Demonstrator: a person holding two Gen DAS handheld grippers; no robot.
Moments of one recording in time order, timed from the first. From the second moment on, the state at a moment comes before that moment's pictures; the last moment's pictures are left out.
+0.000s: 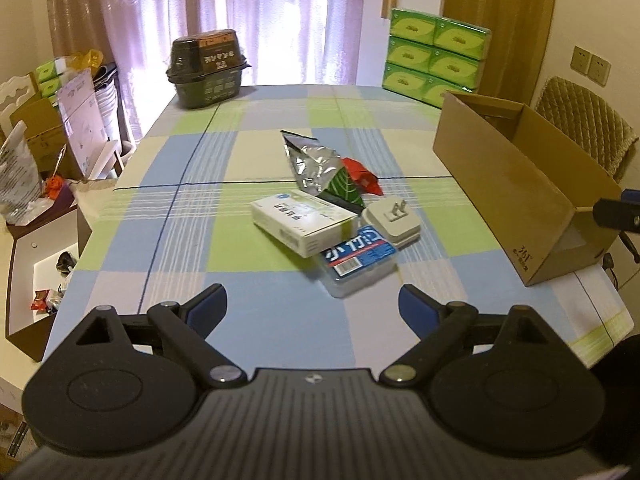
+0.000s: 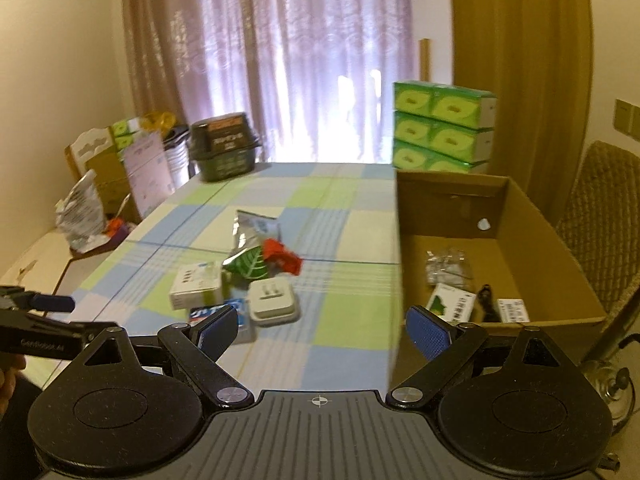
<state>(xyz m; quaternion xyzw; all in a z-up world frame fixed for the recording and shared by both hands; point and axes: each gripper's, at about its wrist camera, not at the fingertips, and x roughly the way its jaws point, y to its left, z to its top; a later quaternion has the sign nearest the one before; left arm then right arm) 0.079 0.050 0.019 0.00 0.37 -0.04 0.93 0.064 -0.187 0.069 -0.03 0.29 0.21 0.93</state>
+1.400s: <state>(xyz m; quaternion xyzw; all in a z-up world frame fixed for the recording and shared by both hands) 0.176 0.056 -0.020 -0.04 0.41 -0.05 0.91 0.119 -0.115 -0.026 -0.08 0.39 0.30 0.87</state>
